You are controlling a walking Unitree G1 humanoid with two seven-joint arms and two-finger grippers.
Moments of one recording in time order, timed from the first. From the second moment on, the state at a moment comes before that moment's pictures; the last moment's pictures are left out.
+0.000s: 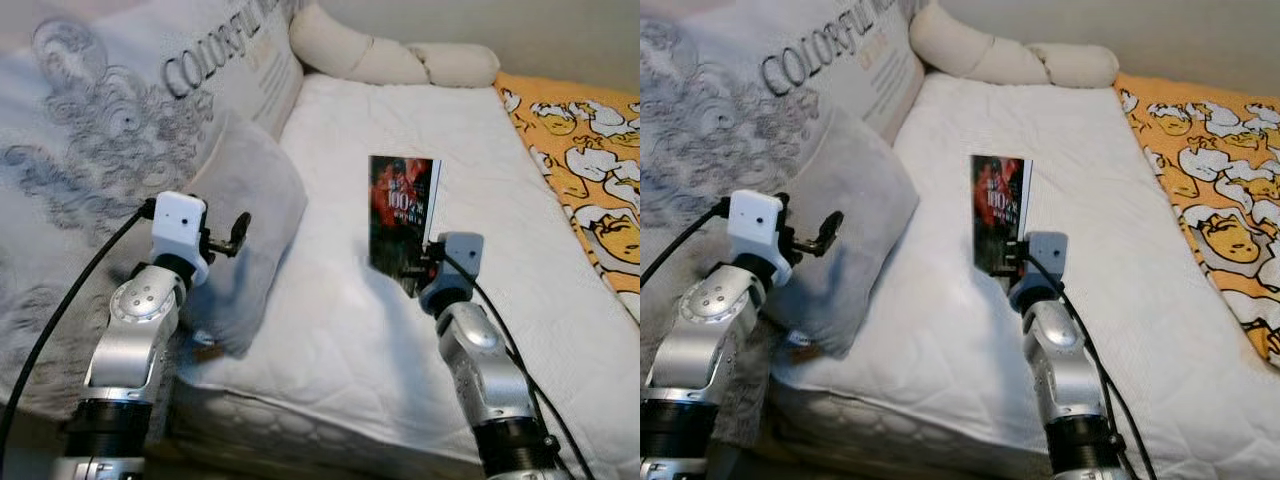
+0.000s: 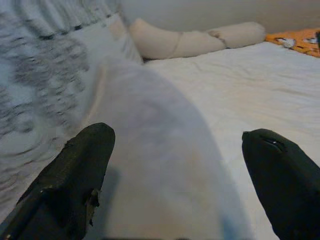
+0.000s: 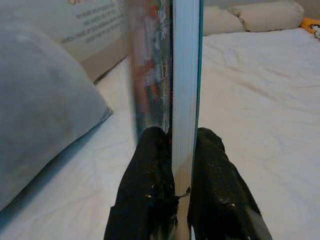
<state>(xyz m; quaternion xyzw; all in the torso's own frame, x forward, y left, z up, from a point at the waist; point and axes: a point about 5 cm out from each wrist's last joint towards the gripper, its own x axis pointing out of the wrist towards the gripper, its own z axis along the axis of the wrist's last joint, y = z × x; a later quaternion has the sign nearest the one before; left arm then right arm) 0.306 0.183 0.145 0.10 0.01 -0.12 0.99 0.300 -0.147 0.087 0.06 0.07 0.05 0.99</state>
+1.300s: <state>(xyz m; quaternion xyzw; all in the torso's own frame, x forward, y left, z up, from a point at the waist) 0.260 0.197 0.146 0.13 0.18 -0.48 0.85 0.350 -0.127 0.069 0.30 0.35 0.18 0.87</state>
